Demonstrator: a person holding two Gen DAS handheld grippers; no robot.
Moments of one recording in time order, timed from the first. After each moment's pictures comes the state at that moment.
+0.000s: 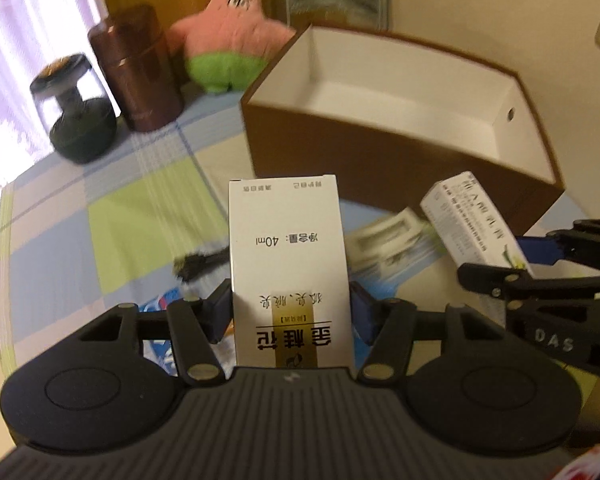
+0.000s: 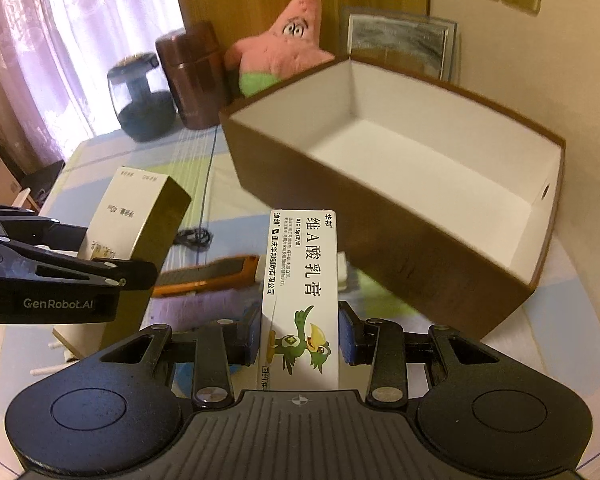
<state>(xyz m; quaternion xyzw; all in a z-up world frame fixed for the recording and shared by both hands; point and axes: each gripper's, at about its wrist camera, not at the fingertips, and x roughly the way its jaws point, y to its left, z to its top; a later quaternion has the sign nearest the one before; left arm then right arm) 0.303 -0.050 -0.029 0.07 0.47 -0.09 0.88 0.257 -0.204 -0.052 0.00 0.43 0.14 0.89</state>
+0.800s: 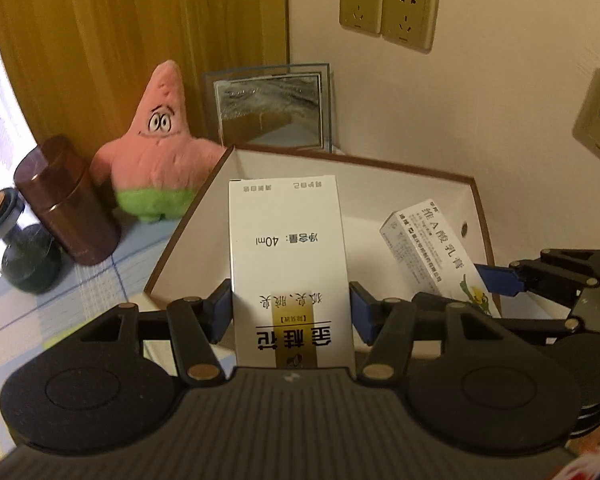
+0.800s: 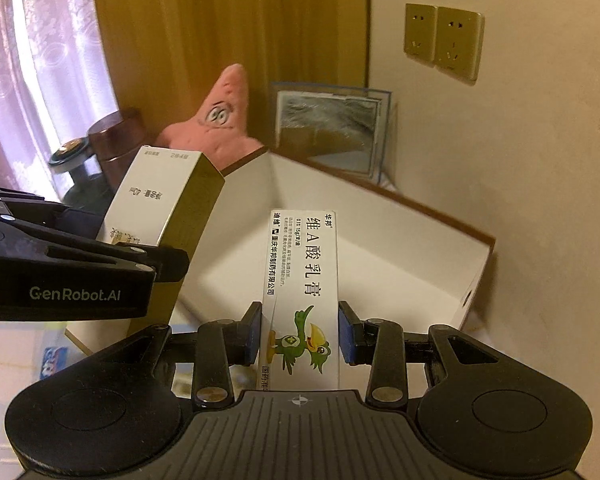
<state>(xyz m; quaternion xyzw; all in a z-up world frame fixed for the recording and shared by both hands) 0.401 -0.147 0.030 0.08 0.40 -0.13 0.90 0.338 -0.276 -0.001 0.01 0.37 0.10 0.92</state>
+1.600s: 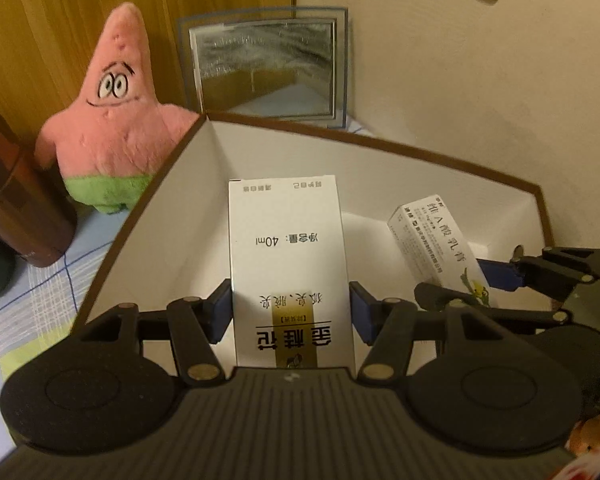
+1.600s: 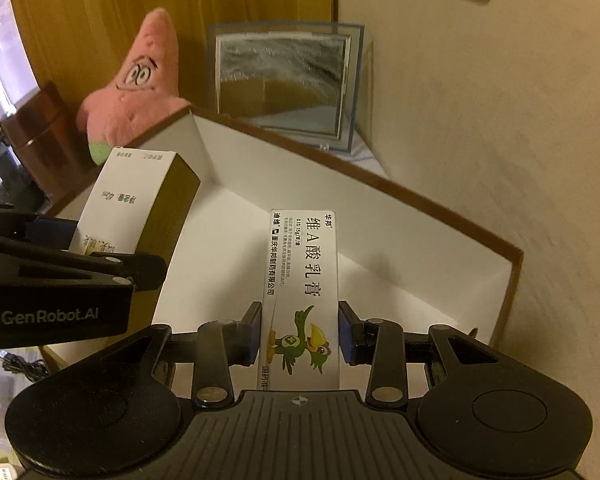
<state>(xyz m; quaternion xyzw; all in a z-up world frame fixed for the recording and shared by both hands) 0.501 -0.184 -0.042 0.07 0.46 -0.12 0.88 0.457 -0.322 -0.065 0.01 0.44 0.08 0.89</state>
